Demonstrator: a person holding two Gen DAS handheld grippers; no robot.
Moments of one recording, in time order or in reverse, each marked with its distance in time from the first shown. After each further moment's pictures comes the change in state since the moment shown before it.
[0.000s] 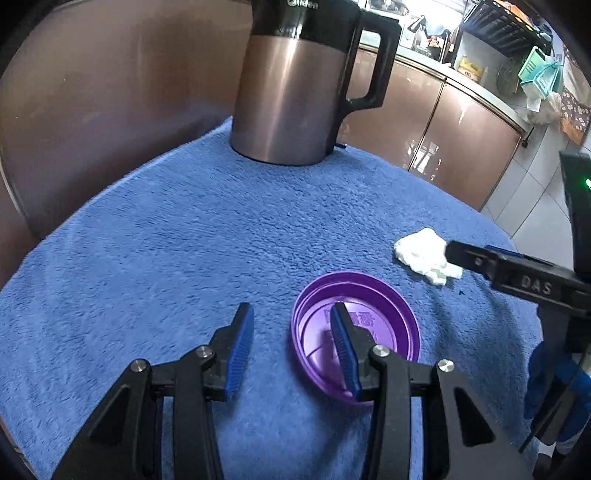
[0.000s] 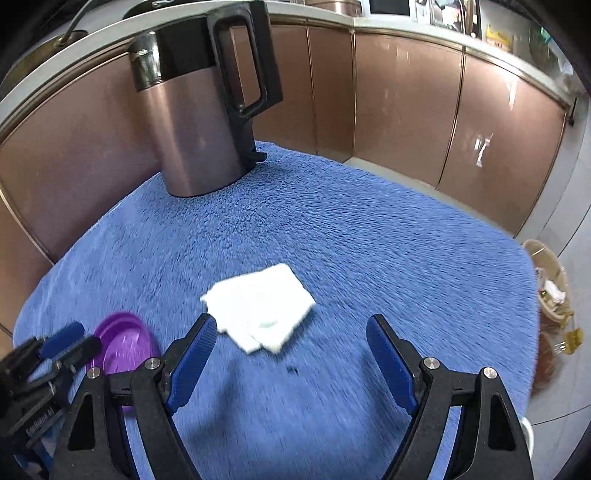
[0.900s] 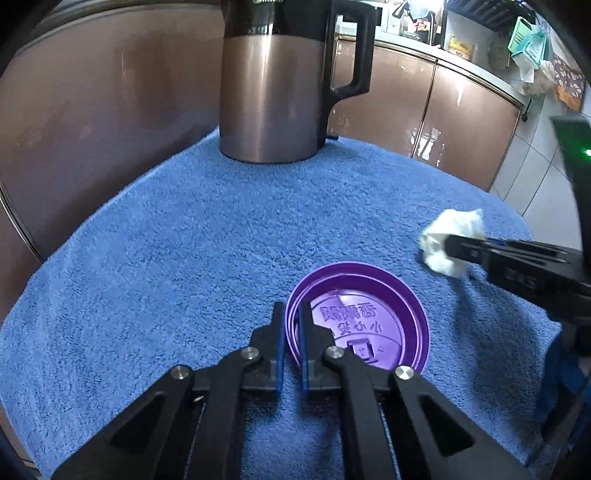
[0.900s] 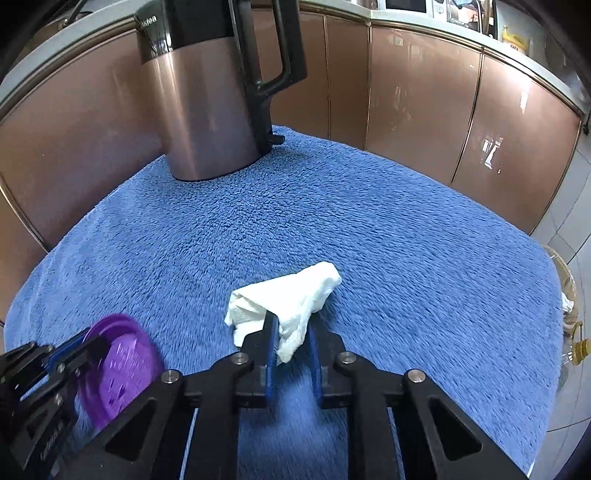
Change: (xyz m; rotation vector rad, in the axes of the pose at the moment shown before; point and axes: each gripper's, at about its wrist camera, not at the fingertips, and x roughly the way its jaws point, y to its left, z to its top) left arm -0.001 -0.018 -0.004 0.097 -0.029 0.074; right arm 0.013 0.014 -0.008 -0.046 0.006 0.005
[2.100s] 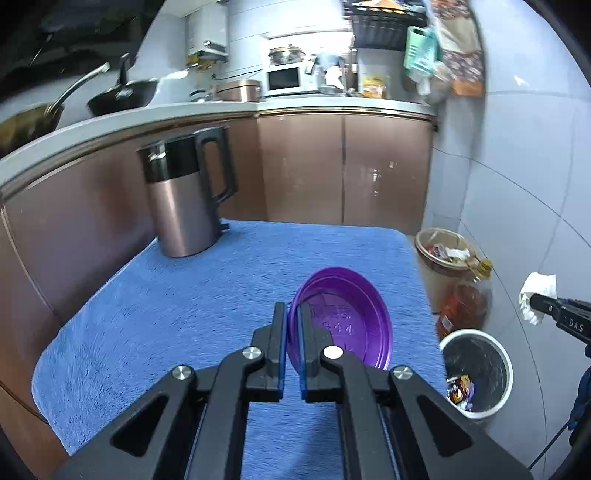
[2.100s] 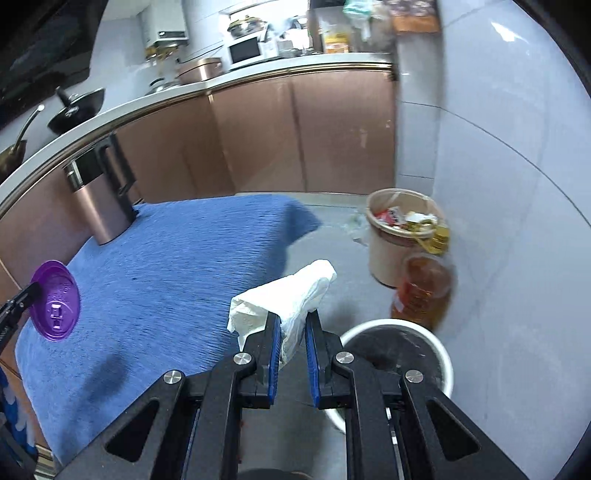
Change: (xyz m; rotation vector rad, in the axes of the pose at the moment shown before) left arm -0.167 -0.162 -0.033 0.213 -0.253 -0.069; right arm -0.249 -0.179 -0.188 0.366 -0.212 -0.266
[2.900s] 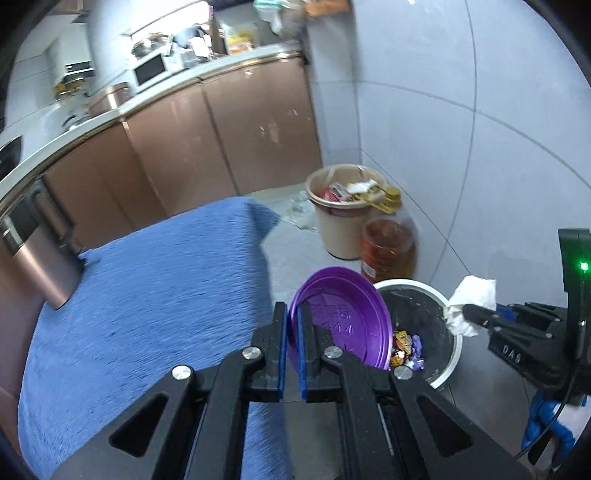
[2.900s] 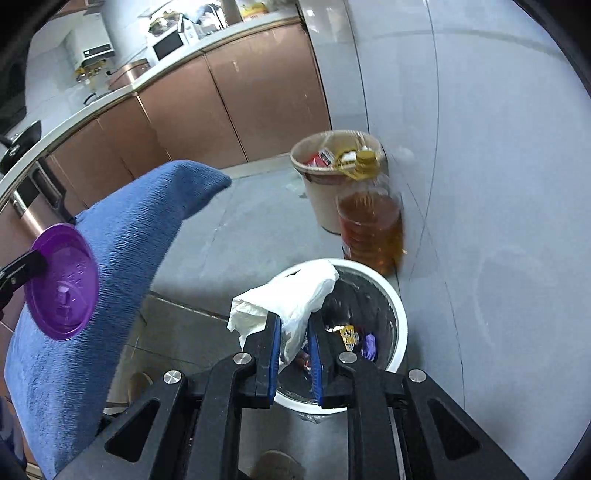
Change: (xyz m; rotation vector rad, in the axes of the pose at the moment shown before) left arm 0.069 -0.222 0.000 0.334 0.167 -0.235; right arm 0.039 -0.125 -0.063 0.219 0.129 -0.039
